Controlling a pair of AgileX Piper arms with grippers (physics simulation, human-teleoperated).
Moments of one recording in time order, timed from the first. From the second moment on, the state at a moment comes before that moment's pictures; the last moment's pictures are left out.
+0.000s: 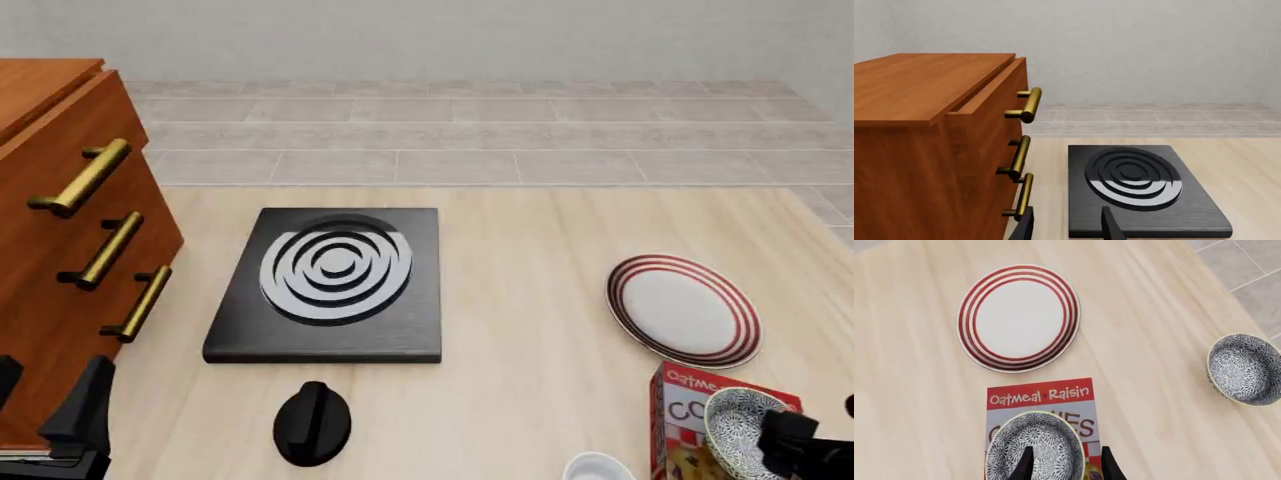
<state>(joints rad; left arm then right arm) 0.00 0.00 0.00 0.00 0.00 -0.37 0.50 -0.19 0.47 0.08</state>
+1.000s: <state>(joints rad) 0.00 0.00 0.00 0.00 0.00 -0.36 0.62 -0.08 0.30 0.09</state>
